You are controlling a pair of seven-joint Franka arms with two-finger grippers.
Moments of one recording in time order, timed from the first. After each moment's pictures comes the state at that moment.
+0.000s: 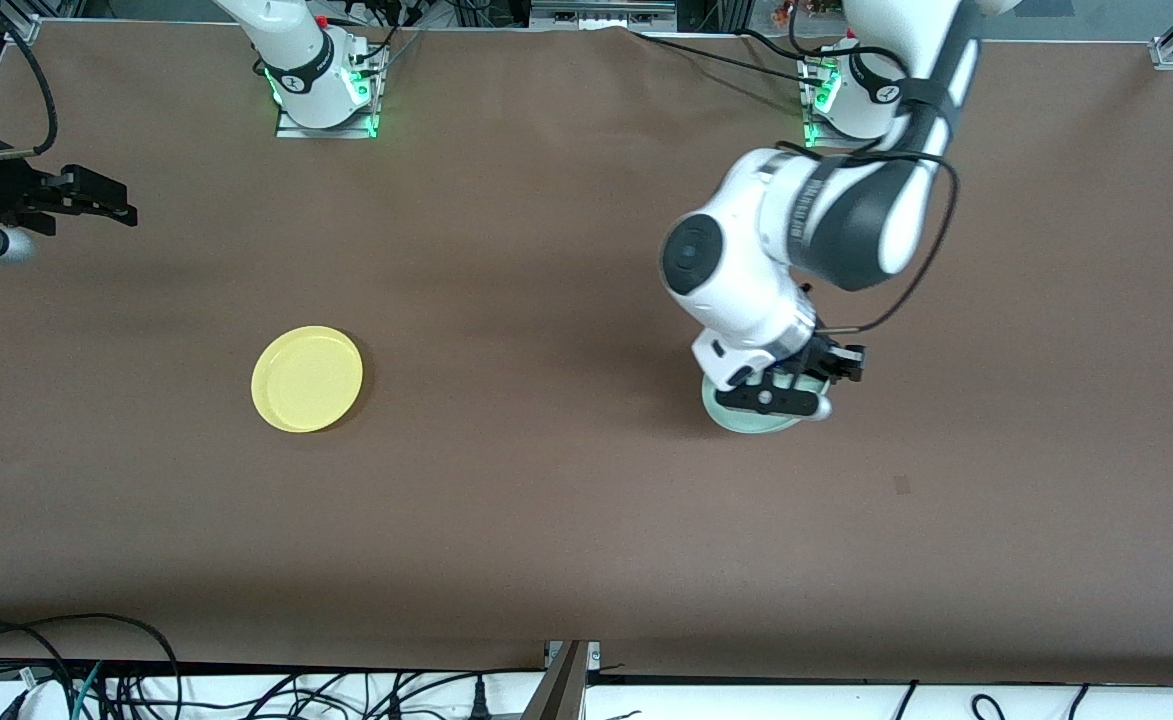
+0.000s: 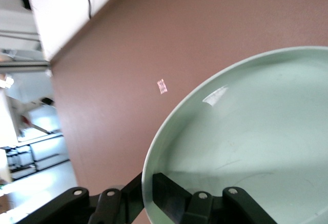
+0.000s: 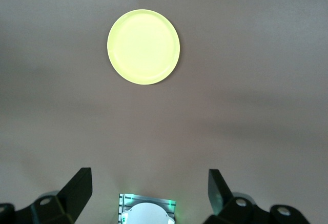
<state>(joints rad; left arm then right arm) -0.61 0.62 0.01 -1.30 0.66 1.57 -0.43 -0.02 0.02 -0.02 -1.63 0.02 1.47 -0.15</state>
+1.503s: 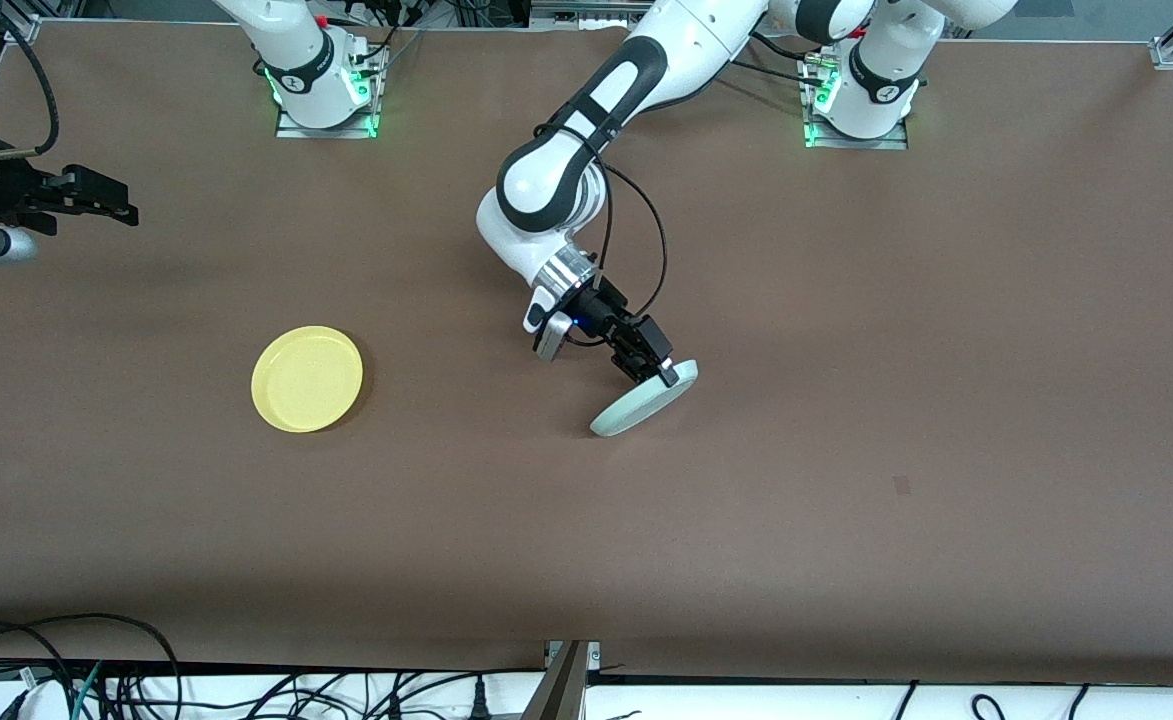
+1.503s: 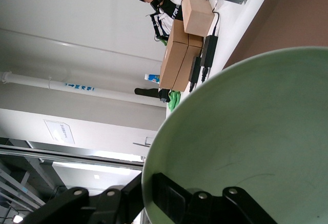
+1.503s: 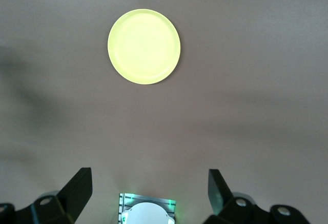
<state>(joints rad) -1.07 1.01 0.19 -1.20 1.20 1.56 -0.82 -0.02 0.02 -0.02 -1.63 0.02 1.46 -0.15</state>
